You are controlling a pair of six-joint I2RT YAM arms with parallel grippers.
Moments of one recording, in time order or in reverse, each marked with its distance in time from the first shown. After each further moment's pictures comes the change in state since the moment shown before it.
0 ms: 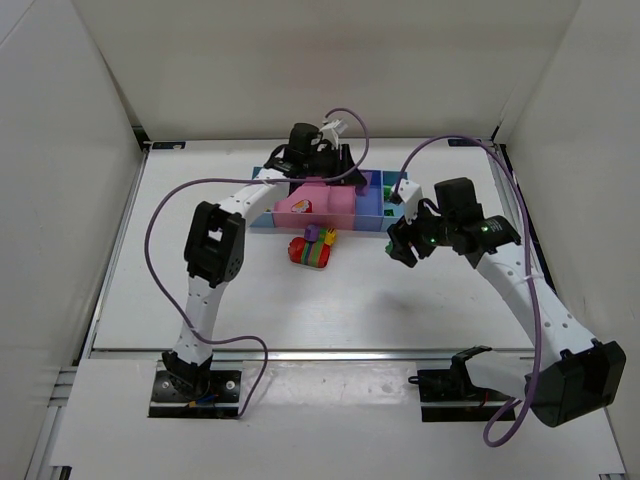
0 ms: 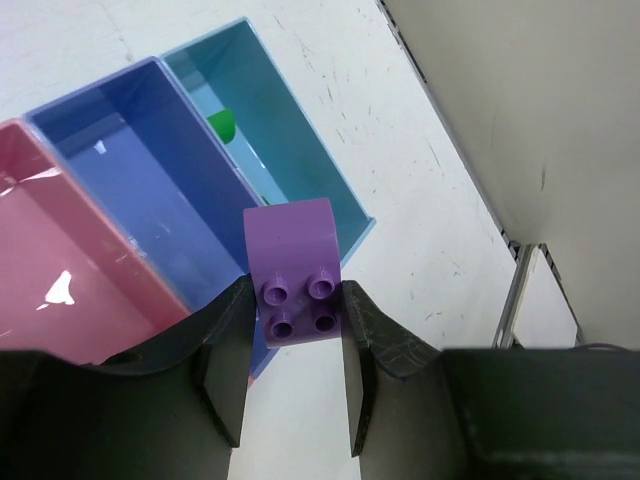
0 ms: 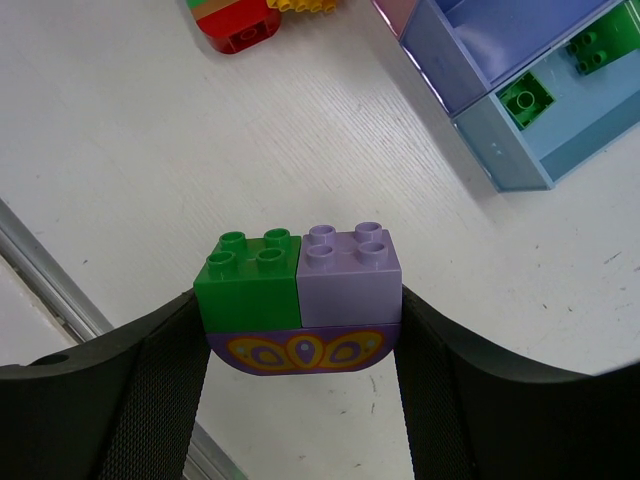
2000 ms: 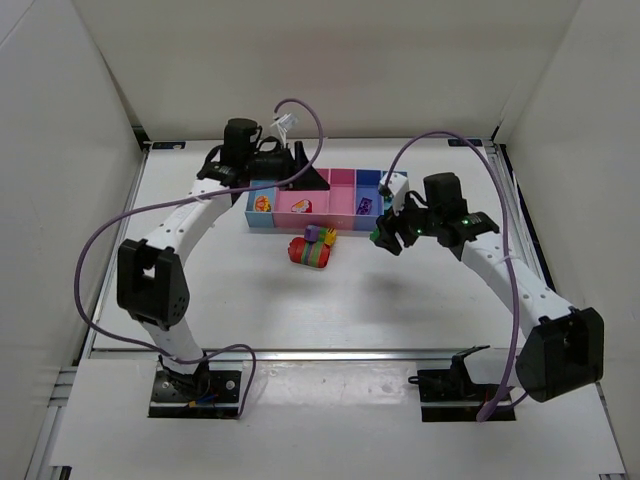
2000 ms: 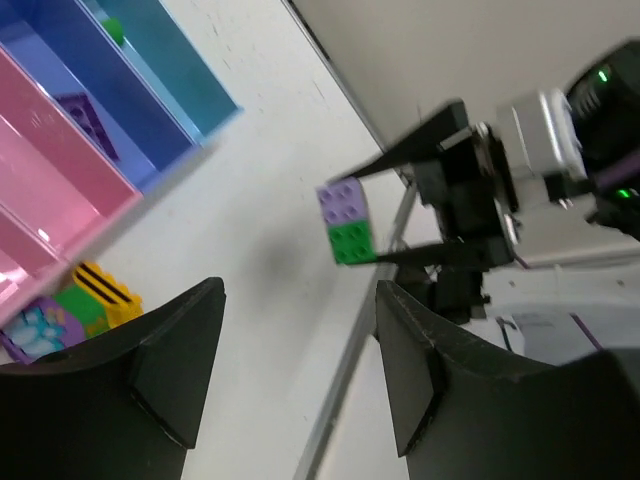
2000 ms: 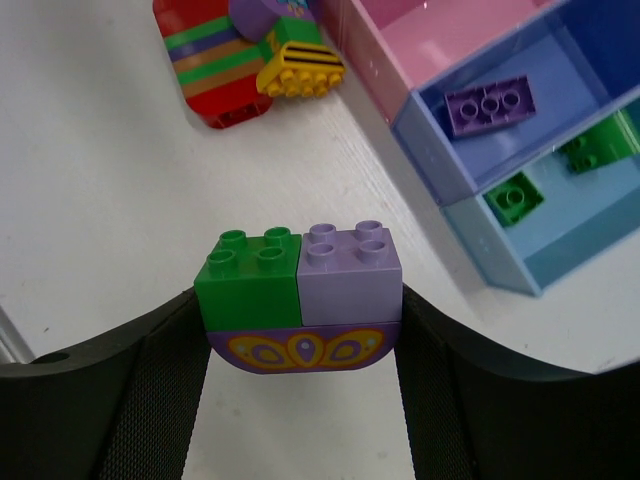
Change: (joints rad) left arm 0.144 -0.484 -0.375 -0.101 0.259 0.009; right arm -0.014 0.113 -0.063 0.264 -0.097 -0.013
